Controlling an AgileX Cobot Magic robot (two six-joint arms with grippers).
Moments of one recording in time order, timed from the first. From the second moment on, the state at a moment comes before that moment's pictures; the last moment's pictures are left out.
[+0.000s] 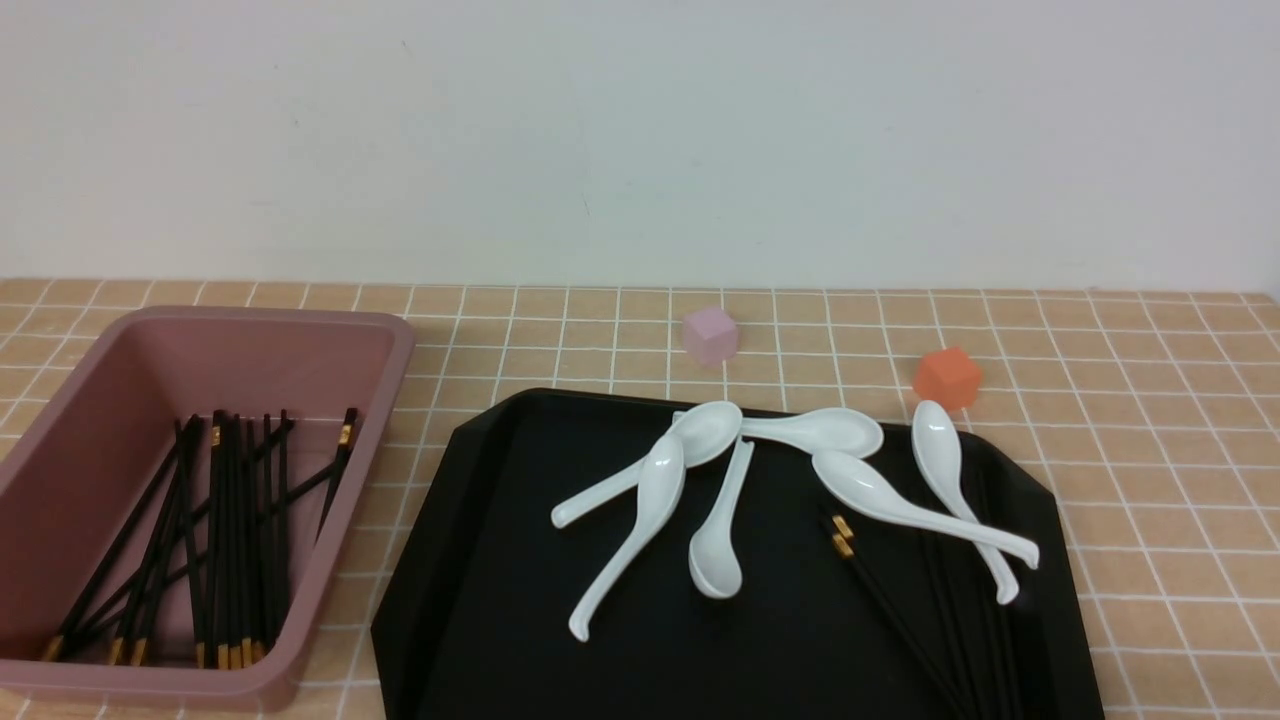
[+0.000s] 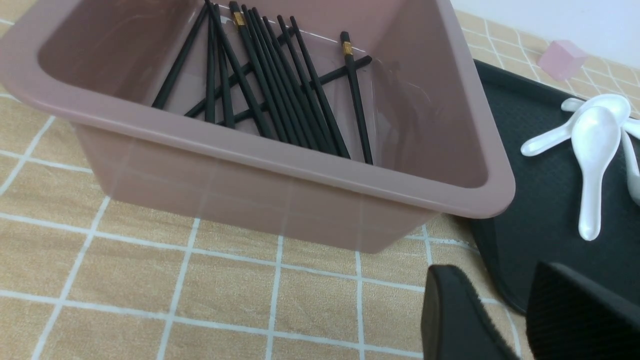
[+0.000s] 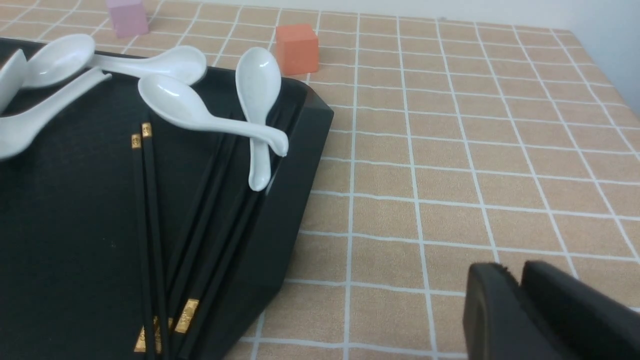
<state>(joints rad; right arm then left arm) 0.00 -0.01 0.02 0.01 0.36 -0.01 -0.14 -0.01 0.03 -0.03 0.38 -0.33</state>
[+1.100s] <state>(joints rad) 0.00 -0.01 0.02 0.01 0.36 -0.01 -0.14 -0.01 0.03 -0.03 0.38 -0.33</state>
